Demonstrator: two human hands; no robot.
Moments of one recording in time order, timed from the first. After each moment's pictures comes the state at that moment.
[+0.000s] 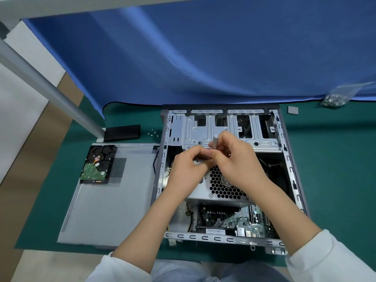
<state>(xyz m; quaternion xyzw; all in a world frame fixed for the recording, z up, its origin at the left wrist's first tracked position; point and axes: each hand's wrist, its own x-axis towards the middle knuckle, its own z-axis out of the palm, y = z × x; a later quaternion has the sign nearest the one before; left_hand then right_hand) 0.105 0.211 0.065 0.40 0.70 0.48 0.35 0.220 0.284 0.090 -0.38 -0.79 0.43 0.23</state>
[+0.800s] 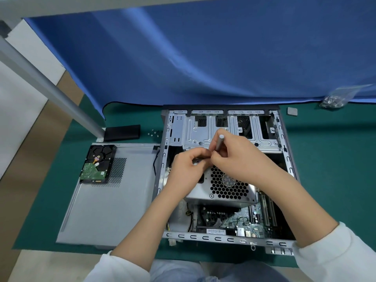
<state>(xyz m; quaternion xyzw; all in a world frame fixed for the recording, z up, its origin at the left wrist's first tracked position) 0.099 0.210 0.062 0.41 0.67 0.50 0.36 0.219 0.296 0.118 -0.36 -0.84 0.40 0.06</state>
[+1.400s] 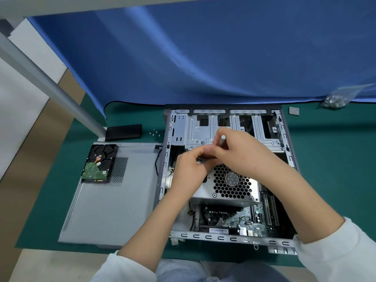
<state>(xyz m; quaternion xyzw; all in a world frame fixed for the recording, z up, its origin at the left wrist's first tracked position) 0.104 0.210 0.064 0.42 0.68 0.50 0.33 0.210 0.298 0.128 -0.40 -0.86 0.33 0.03</state>
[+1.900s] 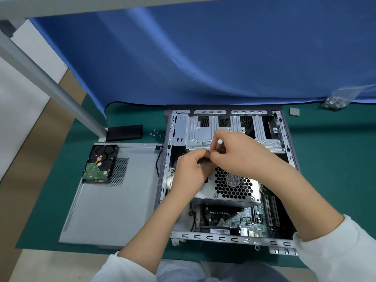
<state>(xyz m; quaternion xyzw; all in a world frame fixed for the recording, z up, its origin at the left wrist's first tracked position) 0.103 0.207 0.059 0.43 0.70 0.49 0.30 0.207 0.294 0.135 -0.38 -0.87 0.32 -0.02</state>
